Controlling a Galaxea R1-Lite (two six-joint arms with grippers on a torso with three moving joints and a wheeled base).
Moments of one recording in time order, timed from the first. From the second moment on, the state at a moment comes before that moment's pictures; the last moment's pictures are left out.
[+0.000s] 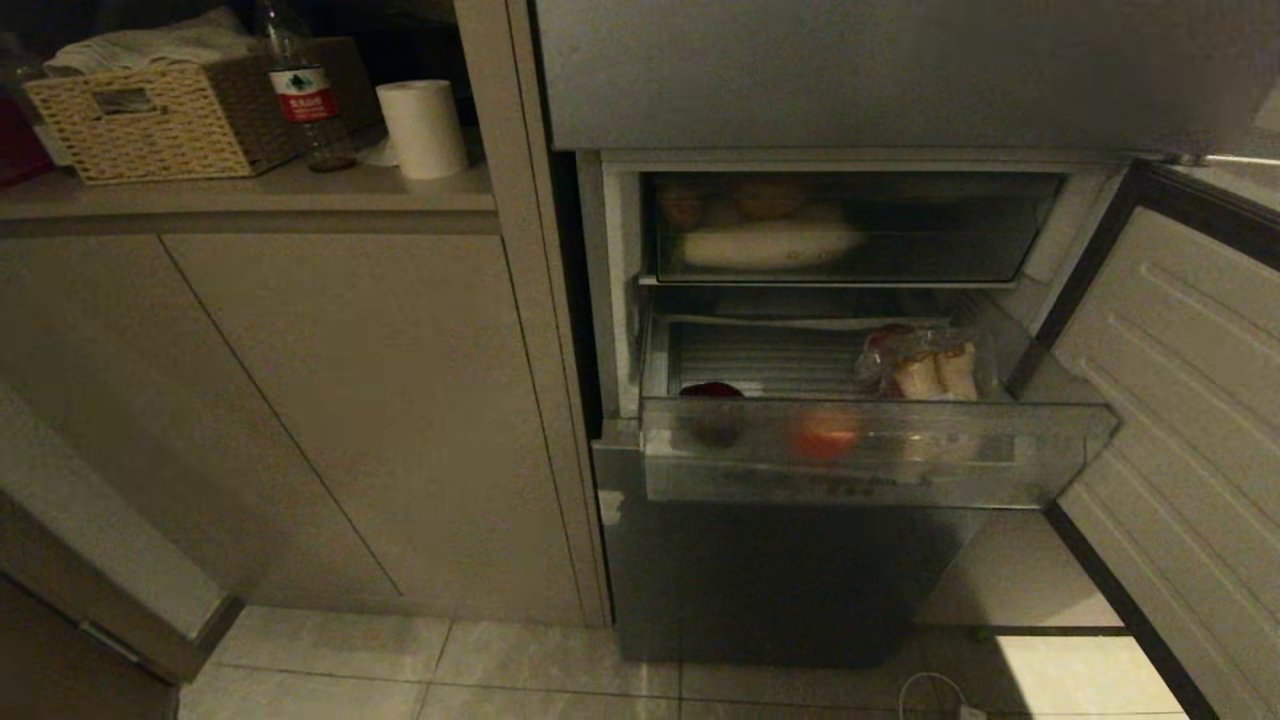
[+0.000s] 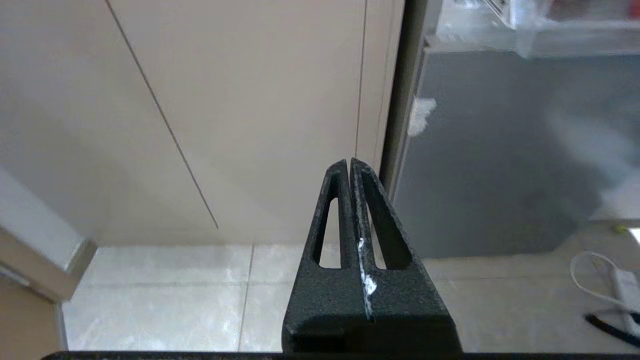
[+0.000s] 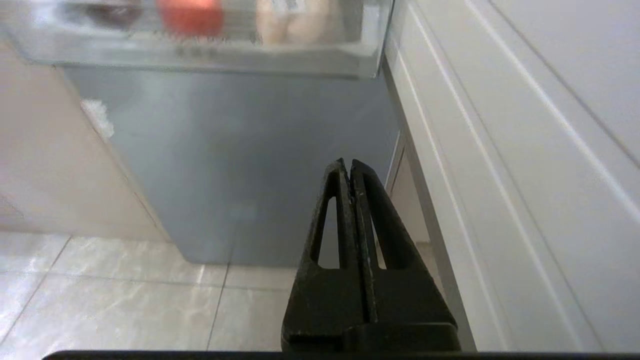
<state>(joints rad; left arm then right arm) 0.00 0.00 0.00 0.00 0.00 0.03 0.00 0.00 0.00 0.00 -0.01 -0.01</state>
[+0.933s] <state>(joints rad) 0.00 0.00 0.00 0.00 0.00 0.03 0.00 0.00 0.00 0.00 -0.01 0.00</state>
